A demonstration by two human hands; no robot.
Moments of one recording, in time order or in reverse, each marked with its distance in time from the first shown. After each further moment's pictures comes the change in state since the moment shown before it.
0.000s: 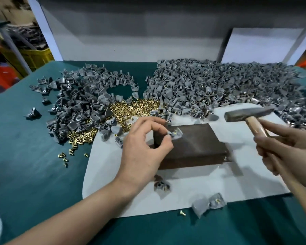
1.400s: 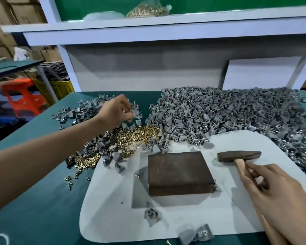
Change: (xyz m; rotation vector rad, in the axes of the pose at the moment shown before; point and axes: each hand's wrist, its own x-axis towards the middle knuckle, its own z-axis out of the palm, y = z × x) left_hand 0.162 -0.008 -0.071 0.527 -0.147 -0.022; right_hand 0.020 0.047 0.007 -0.769 0.246 -0.262
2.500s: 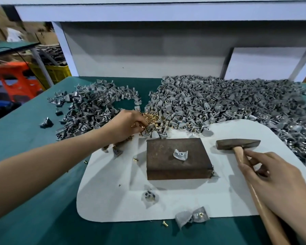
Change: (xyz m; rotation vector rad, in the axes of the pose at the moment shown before) left_hand -0.037 -0.014 0.049 0.343 -0.199 0.352; right_hand 0.002 0.003 -0.005 0.061 -0.032 -0.003
